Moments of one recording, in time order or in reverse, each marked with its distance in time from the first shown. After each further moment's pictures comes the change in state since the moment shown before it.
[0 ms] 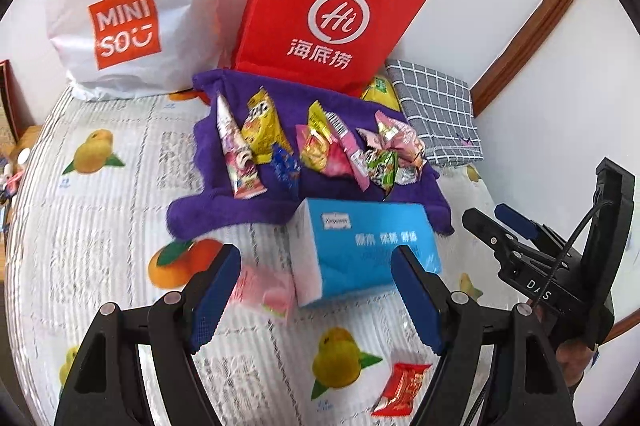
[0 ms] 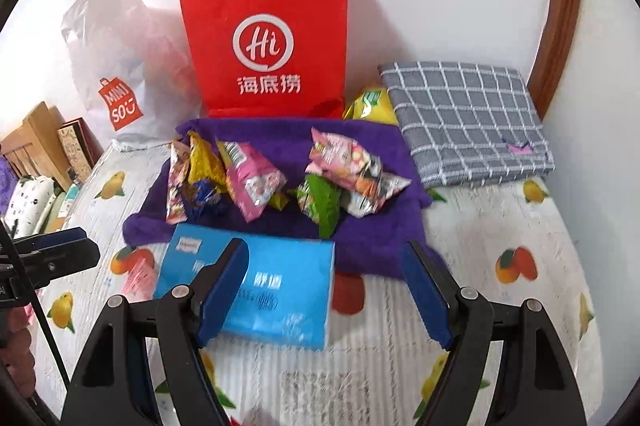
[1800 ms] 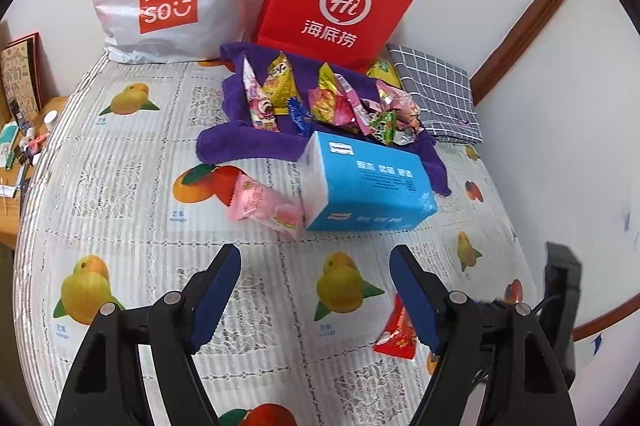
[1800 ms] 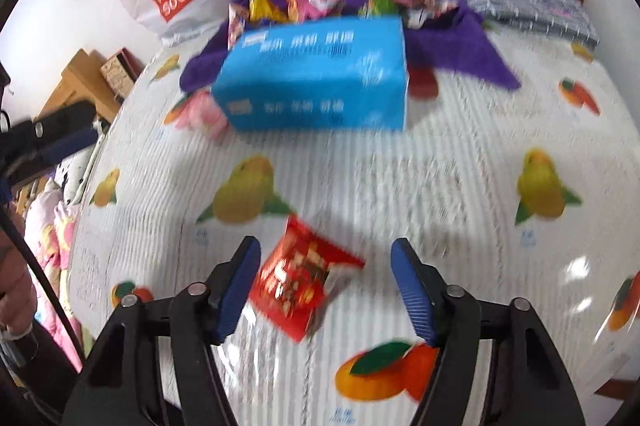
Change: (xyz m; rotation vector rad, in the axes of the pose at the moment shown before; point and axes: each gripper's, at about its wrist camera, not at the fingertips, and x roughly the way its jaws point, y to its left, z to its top) left arm -0.041 0.000 -0.065 -0.021 -0.005 0.017; right arm -0.009 0.019 -0.134 0.060 0.323 0.212
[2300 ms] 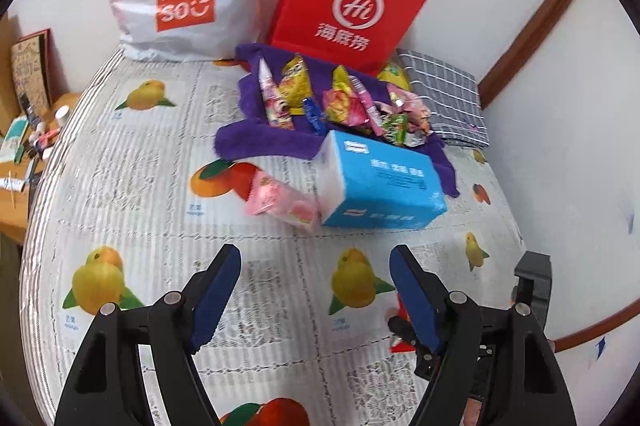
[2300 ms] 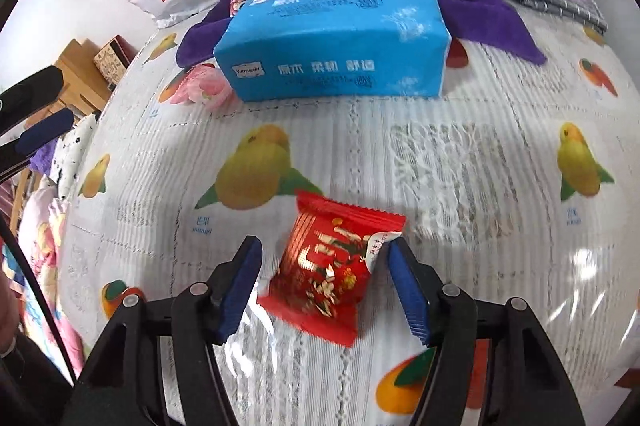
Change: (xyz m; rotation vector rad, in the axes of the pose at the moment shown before) left arm -0.005 0.015 -0.009 -0.026 -0.012 0.038; right arm 0.033 0.024 -0.011 -0.013 -0.004 -0.032
